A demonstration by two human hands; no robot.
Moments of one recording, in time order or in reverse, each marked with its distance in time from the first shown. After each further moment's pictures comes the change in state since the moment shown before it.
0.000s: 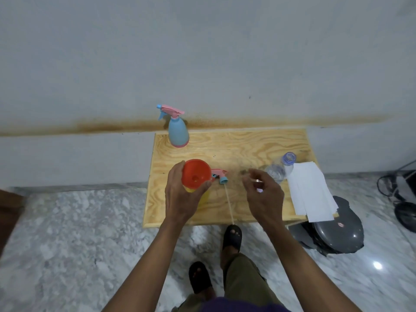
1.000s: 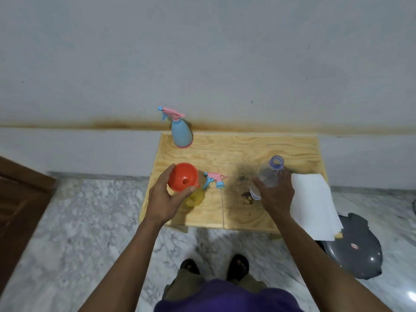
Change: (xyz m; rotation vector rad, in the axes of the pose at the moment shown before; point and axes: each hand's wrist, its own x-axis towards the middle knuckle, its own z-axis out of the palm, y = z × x) left_hand -0.004 0.017 0.000 -0.056 -0.043 -0.201; right_hand 0.084 0.058 -0.043 -0.023 0.006 0.005
